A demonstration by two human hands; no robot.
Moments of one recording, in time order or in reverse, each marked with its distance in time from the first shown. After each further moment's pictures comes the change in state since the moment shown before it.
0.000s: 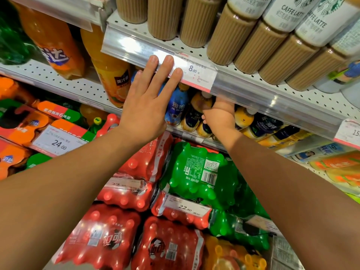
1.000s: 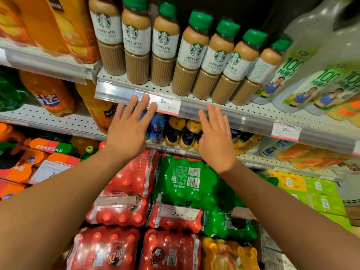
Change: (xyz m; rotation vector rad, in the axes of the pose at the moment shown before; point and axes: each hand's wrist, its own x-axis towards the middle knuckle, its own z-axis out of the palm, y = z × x) left_hand 0.009 0.006 -0.045 0.128 -0.285 -0.018; right_hand -0.119 0.011 -0.075 -0.701 0.397 -0.676
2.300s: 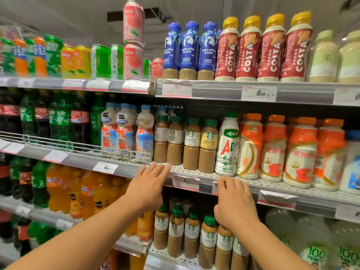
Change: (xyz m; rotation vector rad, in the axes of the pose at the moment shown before) left_hand 0.097 -0.058 -0.320 0.203 0.208 -0.099; right_hand 0.116 -0.070 -0.295 -0.181 0.234 0.000
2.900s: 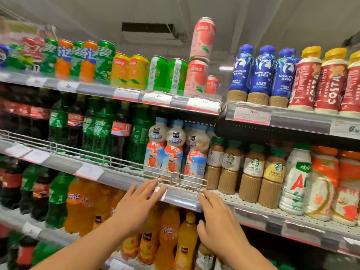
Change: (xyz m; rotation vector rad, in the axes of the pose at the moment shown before) left_hand -0.025 -0.198 0.032 0.017 -0.054 0.018; right_hand 0.072 -0.195 0.008 0.269 -0.036 -0.178
